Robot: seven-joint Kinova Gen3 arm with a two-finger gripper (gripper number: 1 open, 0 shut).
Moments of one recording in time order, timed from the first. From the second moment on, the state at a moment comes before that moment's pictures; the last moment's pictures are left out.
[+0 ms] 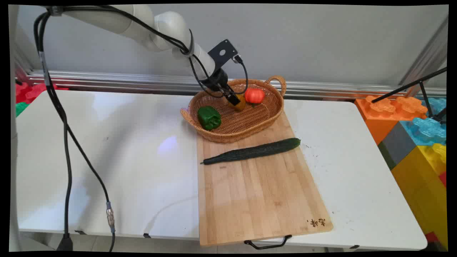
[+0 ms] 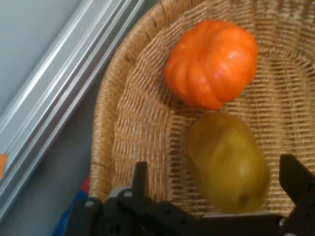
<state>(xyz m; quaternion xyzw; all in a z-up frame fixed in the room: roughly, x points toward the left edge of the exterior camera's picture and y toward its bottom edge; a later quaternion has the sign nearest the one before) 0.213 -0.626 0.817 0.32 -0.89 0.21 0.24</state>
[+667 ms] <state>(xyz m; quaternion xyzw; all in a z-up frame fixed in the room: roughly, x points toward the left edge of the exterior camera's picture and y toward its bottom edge) 0.169 -0.552 0.869 0.29 -0.90 0.17 0.28</state>
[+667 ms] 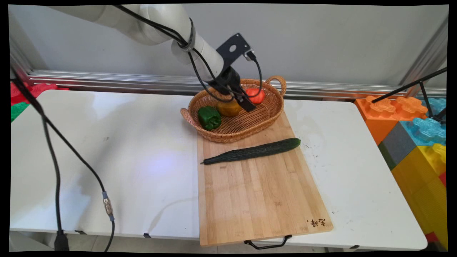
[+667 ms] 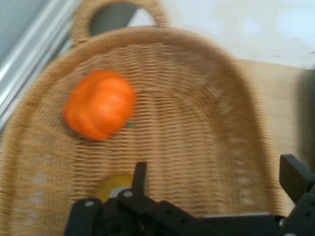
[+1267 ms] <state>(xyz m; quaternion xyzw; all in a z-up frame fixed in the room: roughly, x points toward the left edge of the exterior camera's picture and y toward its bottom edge) 0.110 -0.490 0.850 0.25 -0.92 0.14 0.27</state>
